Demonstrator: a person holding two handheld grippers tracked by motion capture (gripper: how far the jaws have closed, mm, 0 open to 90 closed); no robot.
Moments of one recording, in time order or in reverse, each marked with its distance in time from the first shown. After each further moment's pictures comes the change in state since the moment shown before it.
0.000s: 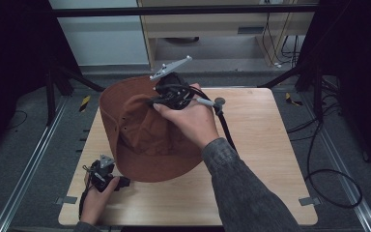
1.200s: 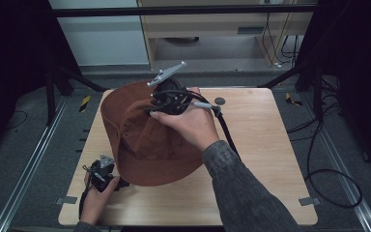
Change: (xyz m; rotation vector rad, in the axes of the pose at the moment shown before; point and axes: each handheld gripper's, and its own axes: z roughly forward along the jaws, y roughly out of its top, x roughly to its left) left arm 0.000 0.000 0.000 0.002 0.001 0.002; right arm 0.006 -0.006 0.007 0.046 -0.028 -0.029
